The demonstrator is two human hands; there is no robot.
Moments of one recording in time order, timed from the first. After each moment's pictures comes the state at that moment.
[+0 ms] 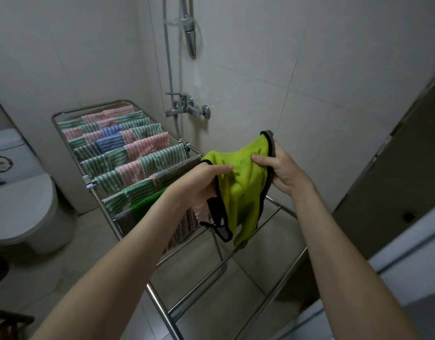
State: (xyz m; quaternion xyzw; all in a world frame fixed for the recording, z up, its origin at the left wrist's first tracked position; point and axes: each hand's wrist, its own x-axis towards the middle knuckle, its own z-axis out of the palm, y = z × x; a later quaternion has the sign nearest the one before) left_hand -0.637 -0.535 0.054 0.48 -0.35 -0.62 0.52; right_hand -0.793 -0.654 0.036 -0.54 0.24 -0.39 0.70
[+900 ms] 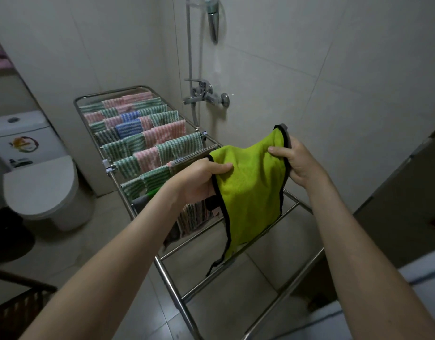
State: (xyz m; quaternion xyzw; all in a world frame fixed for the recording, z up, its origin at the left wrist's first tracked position) left_hand -0.604 -0.515 0.040 0.44 -0.31 -0.64 0.54; right_hand -0.774 -0.669 0.027 -0.57 0.30 -0.37 0.67
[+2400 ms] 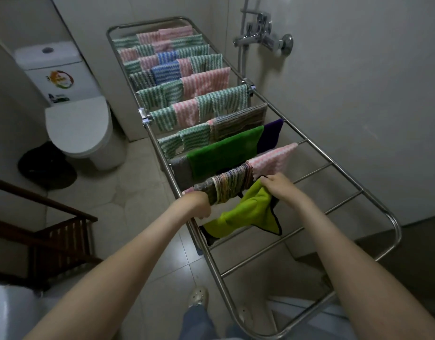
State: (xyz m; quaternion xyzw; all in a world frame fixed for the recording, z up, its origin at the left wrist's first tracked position) left_hand -0.509 -0.470 -0.110 0.81 -0.43 -0.37 -0.14; right_hand -0.664 -0.634 -0.141 -0.77 0.48 0.04 0.41
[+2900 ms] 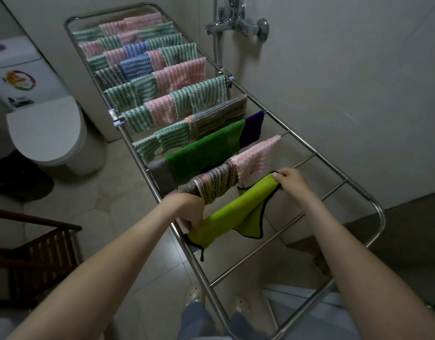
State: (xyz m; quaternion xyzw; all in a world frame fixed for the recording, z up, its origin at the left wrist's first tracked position) left_hand -0.503 -0.502 -0.123 0.68 -0.52 -0.47 -0.23; right_hand -0.713 -0.672 -0.166 -0.70 0.57 -0.09 0.43
